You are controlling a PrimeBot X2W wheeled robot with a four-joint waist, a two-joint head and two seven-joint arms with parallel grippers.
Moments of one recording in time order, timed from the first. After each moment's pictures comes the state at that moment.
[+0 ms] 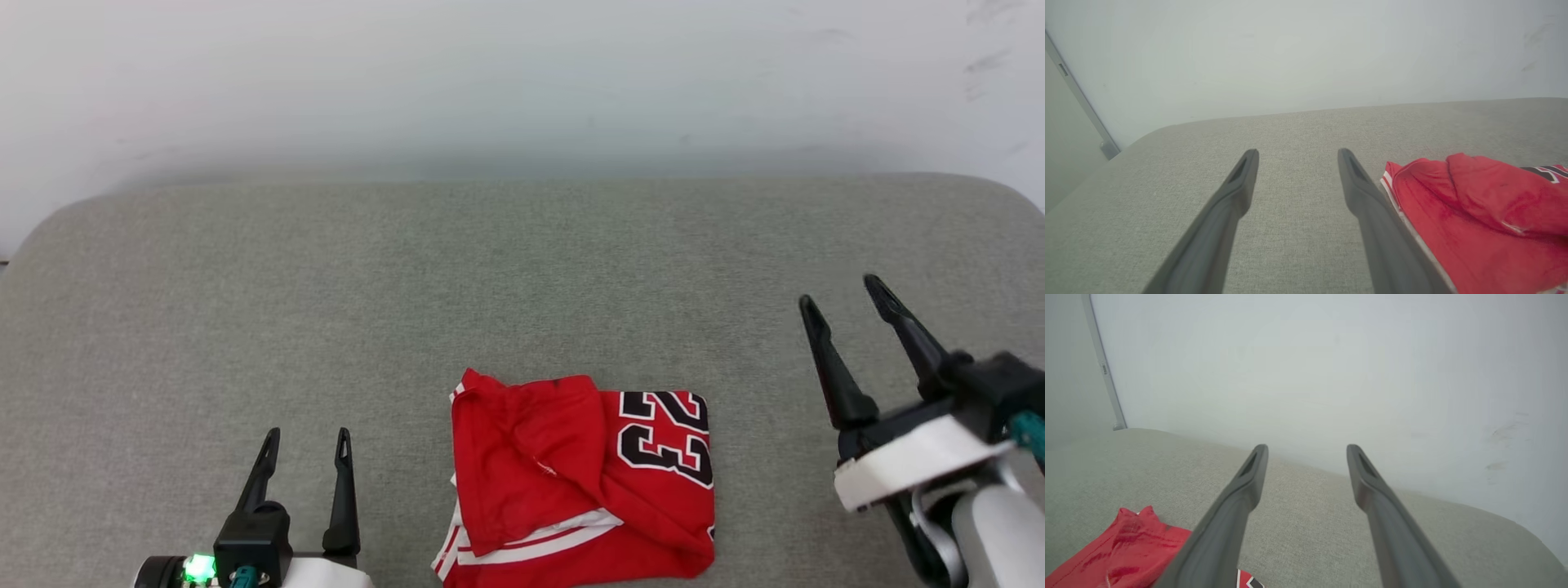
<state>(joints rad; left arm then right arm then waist) 0.08 0.09 -0.07 0.07 -0.03 0.09 -0.26 -0.23 -0.32 0.20 0.14 0.30 0.13 -0.21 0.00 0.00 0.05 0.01</state>
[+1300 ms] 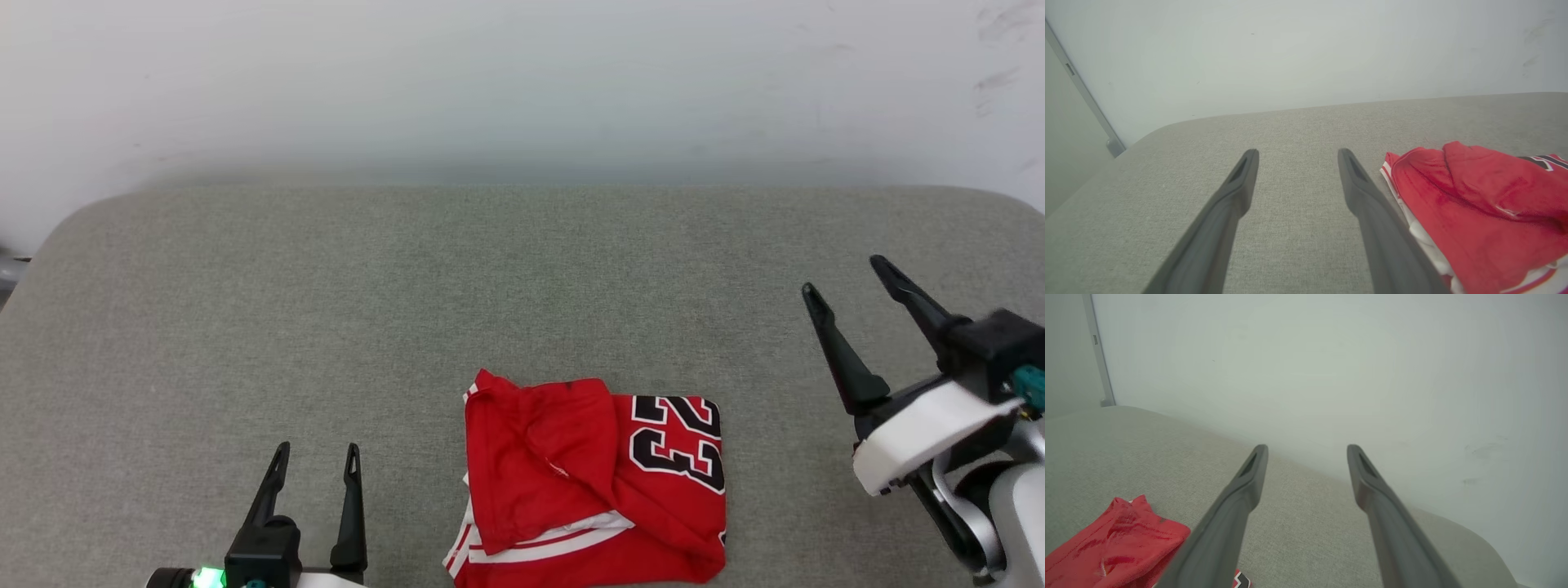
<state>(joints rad) 0.12 0.09 -0.09 0.06 -0.02 0.09 -0.26 -0.18 -0.33 0.13 -0.07 0.20 0.13 0.00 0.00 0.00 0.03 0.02</state>
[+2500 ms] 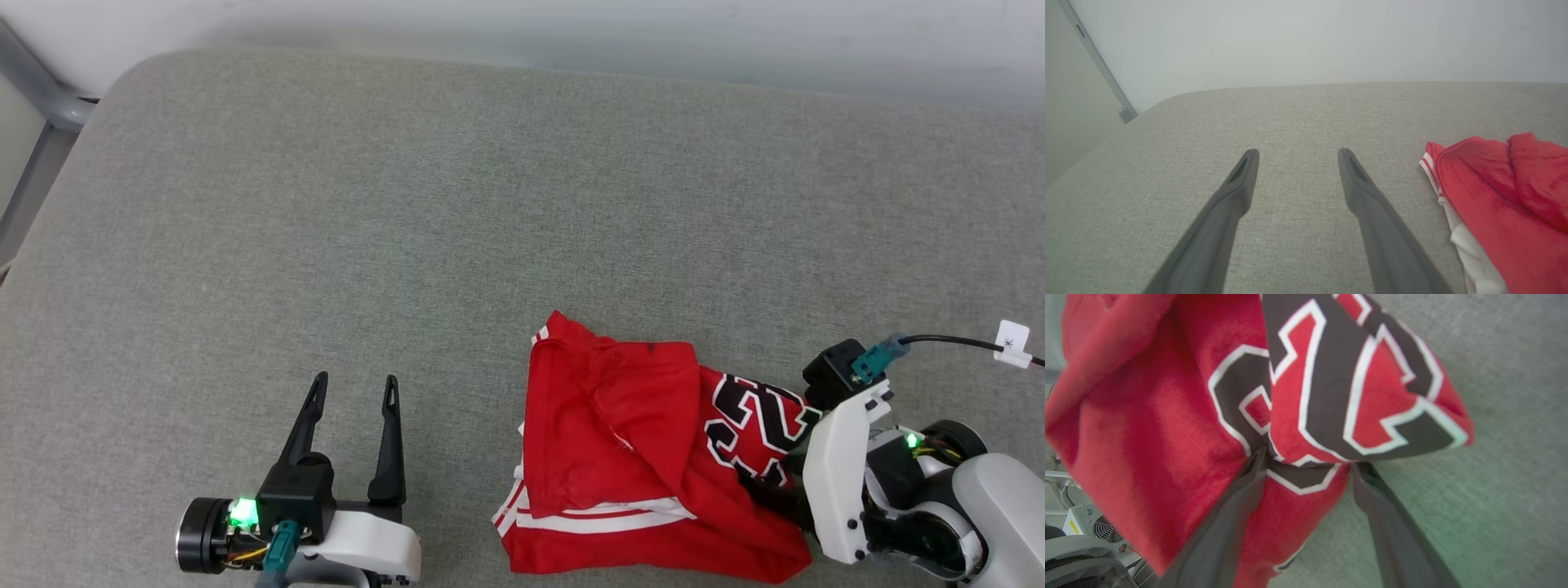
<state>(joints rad) -0.02 0.06 -0.15 0.07 -0.04 0.10 -0.26 -0.33 -0.50 0.51 0.17 0.79 0.13 0.82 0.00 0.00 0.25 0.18</state>
